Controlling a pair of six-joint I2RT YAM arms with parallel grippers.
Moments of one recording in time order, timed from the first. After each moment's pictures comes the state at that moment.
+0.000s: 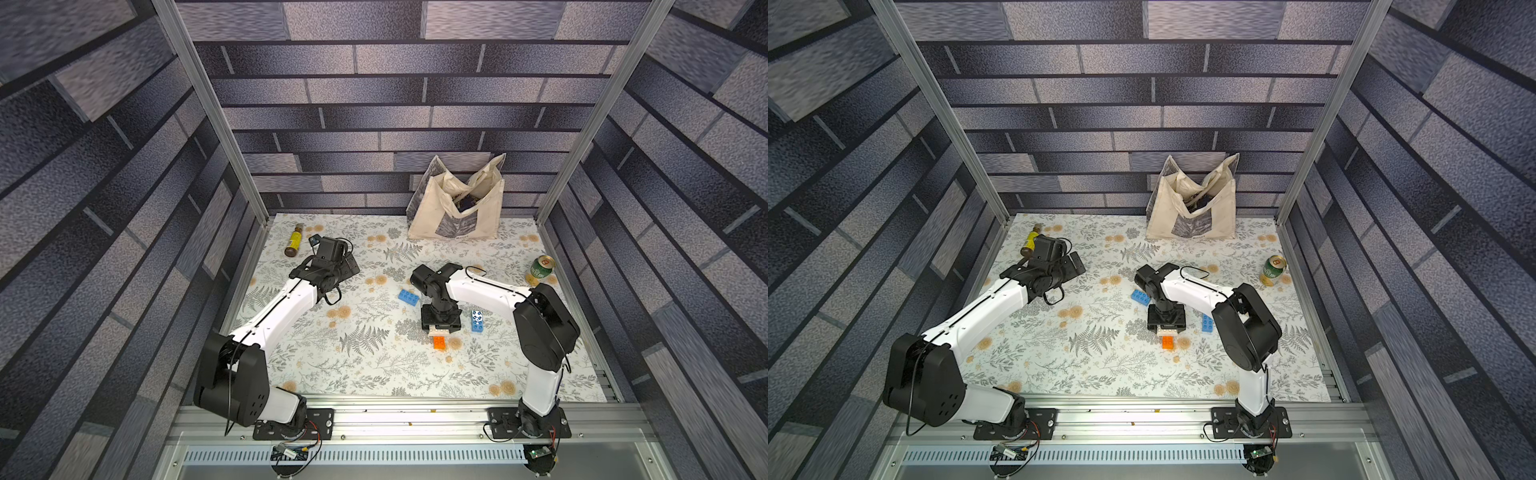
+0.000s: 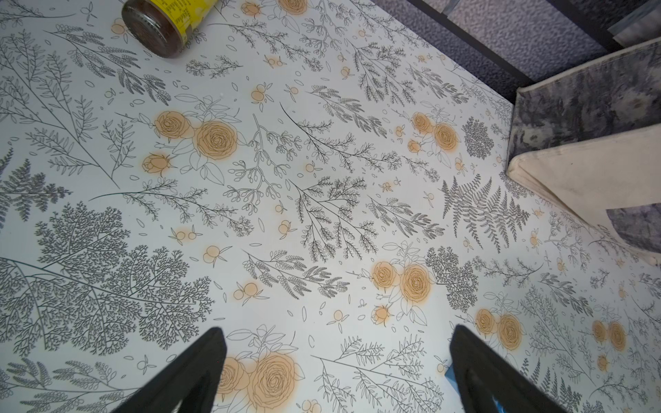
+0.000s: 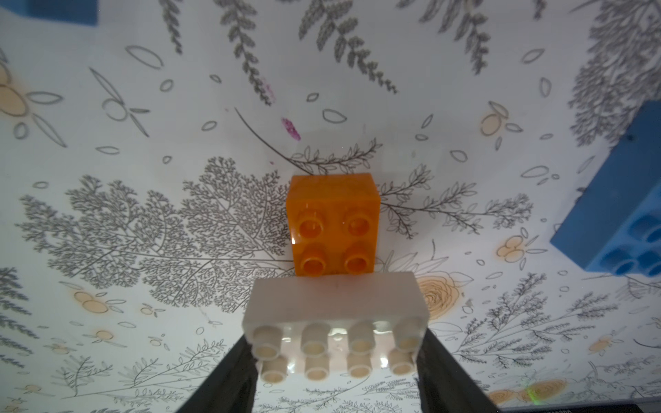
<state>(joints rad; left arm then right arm) -0.31 1.43 1.06 -0.47 -0.18 -0.69 0.76 1.88 1.35 -1.13 -0.03 0.73</state>
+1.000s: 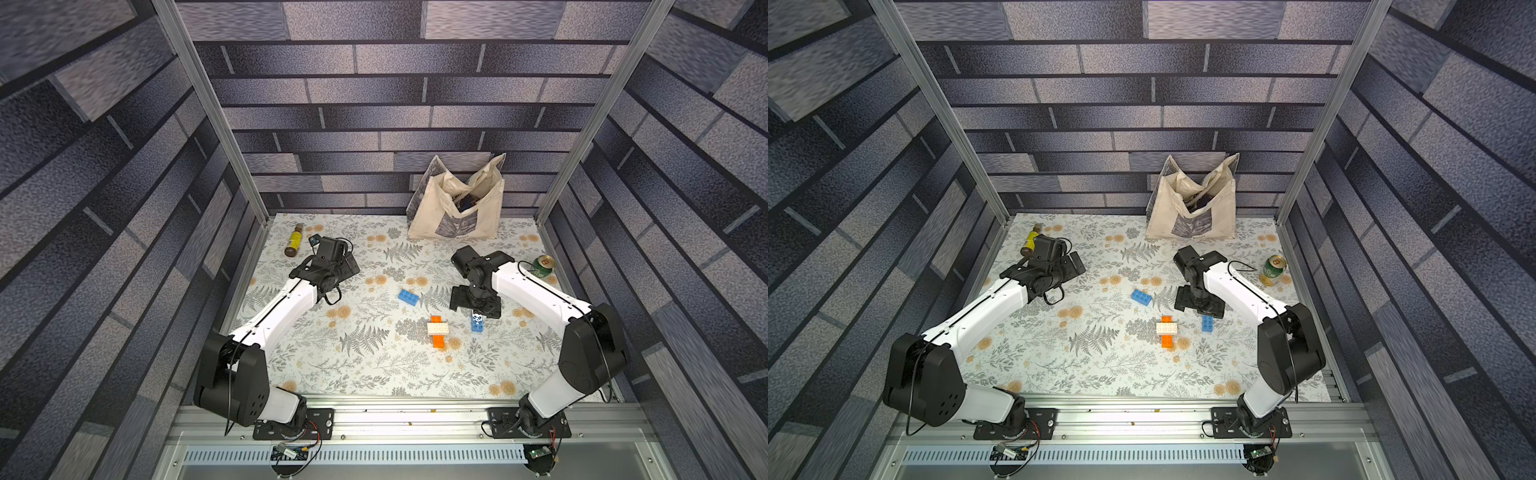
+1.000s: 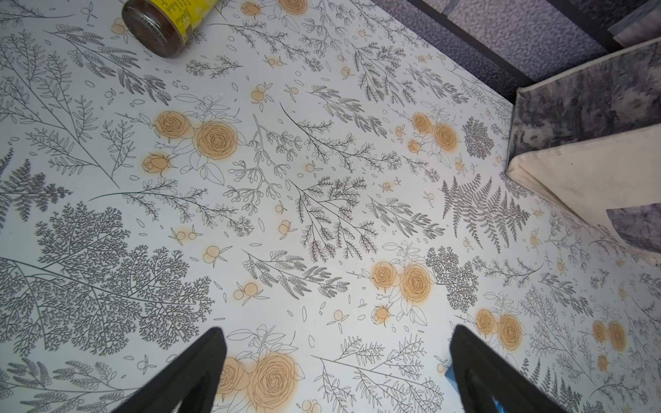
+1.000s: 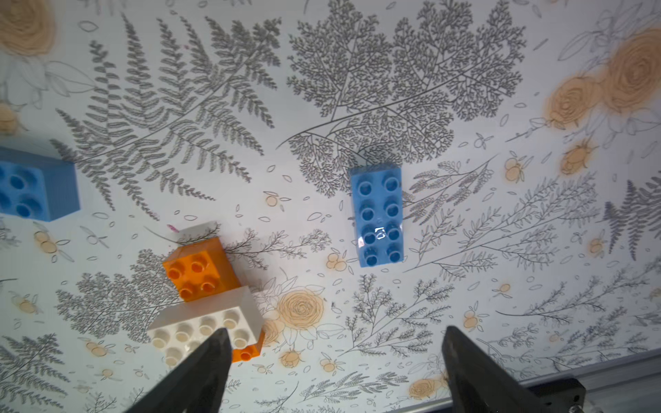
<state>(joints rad) -0.31 1.43 1.06 -0.47 -0.18 -0.69 0.48 1.62 1.23 -1.16 0.09 0.72</state>
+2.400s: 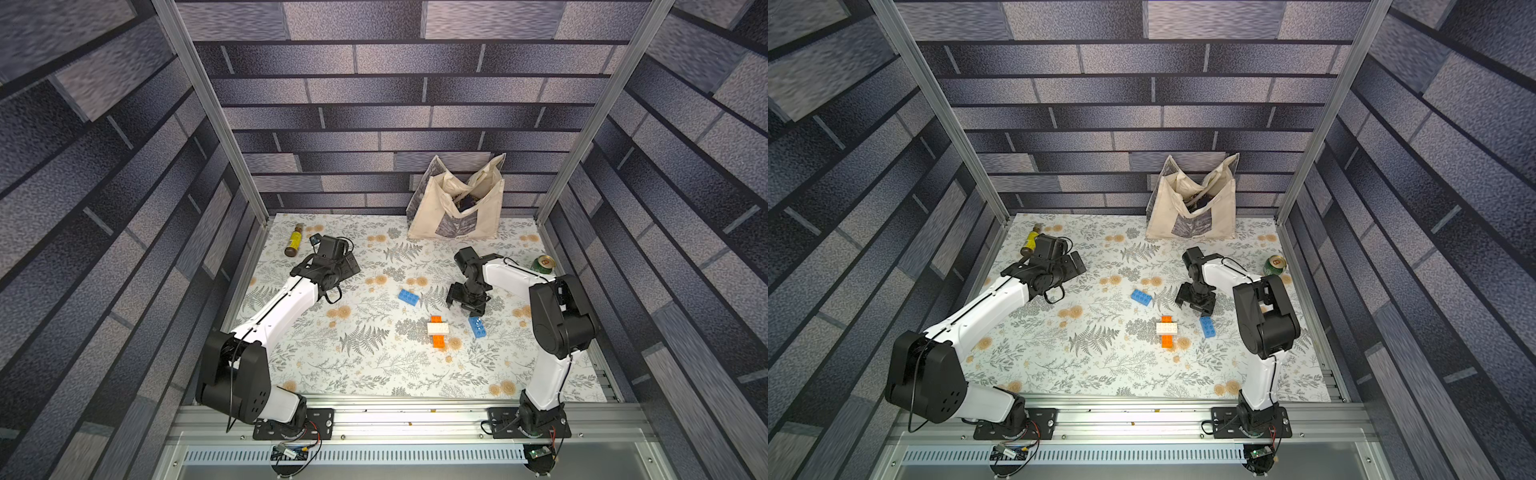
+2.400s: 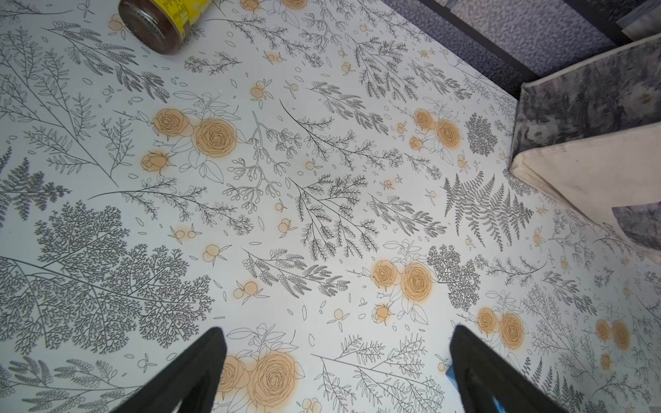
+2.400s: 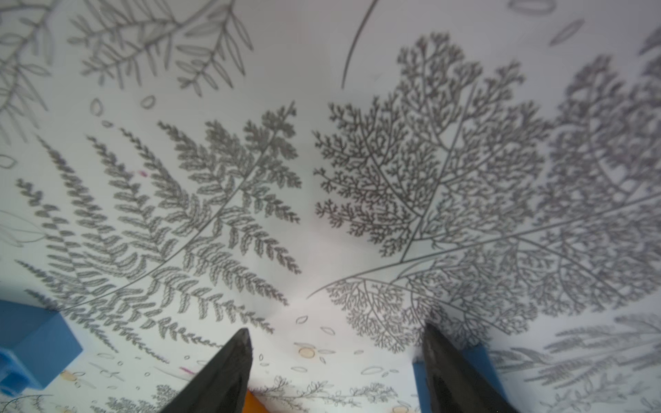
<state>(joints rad) -0.31 1.44 1.08 -0.49 -0.18 -0.69 0.39 1.87 1.22 -0.87 -0.12 0.71</state>
